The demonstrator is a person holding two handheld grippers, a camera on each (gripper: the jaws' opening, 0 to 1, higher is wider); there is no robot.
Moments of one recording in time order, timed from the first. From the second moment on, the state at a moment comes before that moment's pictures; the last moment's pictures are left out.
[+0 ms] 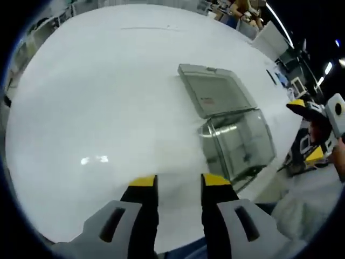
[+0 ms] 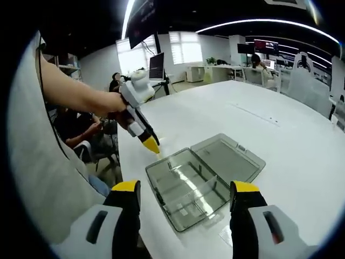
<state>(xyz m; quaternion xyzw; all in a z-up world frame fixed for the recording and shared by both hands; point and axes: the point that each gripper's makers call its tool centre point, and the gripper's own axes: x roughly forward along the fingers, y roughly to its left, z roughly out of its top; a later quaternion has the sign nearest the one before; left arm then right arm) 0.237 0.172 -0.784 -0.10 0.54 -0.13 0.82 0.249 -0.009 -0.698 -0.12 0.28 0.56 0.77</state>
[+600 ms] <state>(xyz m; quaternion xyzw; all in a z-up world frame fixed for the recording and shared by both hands) 0.244 0.162 -0.763 -0.13 0.50 -0.16 0.84 0.258 -0.003 -0.697 -0.11 0.28 0.58 0.76</state>
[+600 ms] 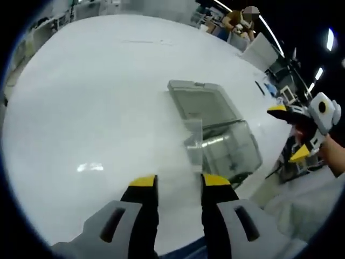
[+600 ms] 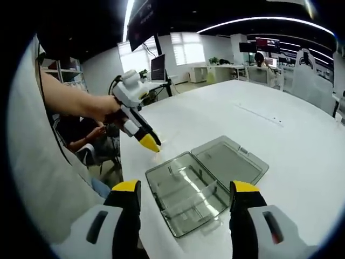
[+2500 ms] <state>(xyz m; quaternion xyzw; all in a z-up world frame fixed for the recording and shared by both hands) 0.238 0.063 -0.690 -0.20 0.38 -0.39 0.82 0.248 0.027 -0.653 0.05 0.29 0.66 0.69</state>
